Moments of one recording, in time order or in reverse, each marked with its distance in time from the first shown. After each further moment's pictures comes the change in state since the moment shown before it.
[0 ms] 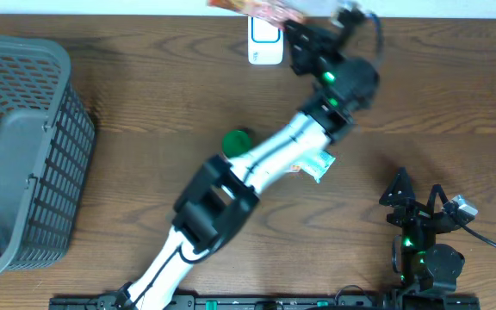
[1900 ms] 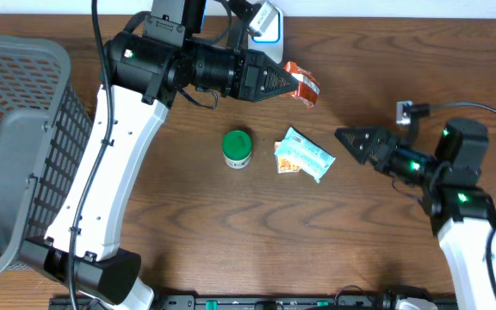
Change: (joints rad) left arm 0.460 -0.588 0.010 -1.880 2.601 -1.255; right arm 0.004 1.125 0.760 -0.199 -1.031 0.109
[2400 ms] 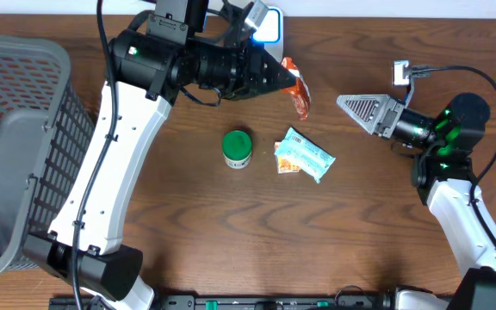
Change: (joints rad) left arm 0.000 0.018 0.000 0.019 -0.083 -0.321; right arm 0.000 0.264 0.005 0.848 -0.292 0.380
